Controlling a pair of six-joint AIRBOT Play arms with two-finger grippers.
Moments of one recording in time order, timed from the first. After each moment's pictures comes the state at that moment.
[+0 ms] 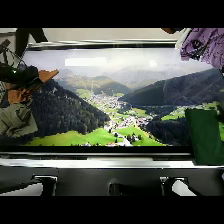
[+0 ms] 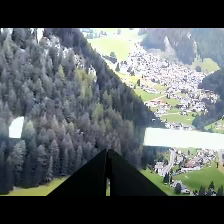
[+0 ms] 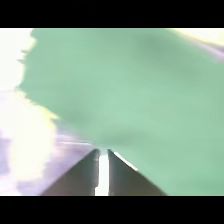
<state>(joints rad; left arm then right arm) 0.10 -1.41 1.71 1.21 -1.45 -1.71 -0.62 -1.21 1.21 1.79 -1.13 -1.32</state>
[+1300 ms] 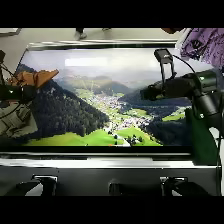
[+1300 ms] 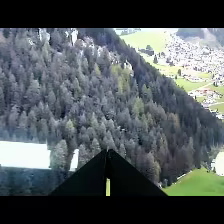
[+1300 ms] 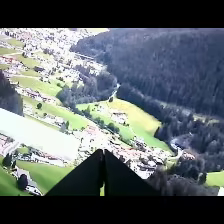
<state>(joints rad) 0.06 -1.08 1.32 1.38 -1.25 -1.57 0.29 -1.18 1.36 1.67 -1.13 -1.58</state>
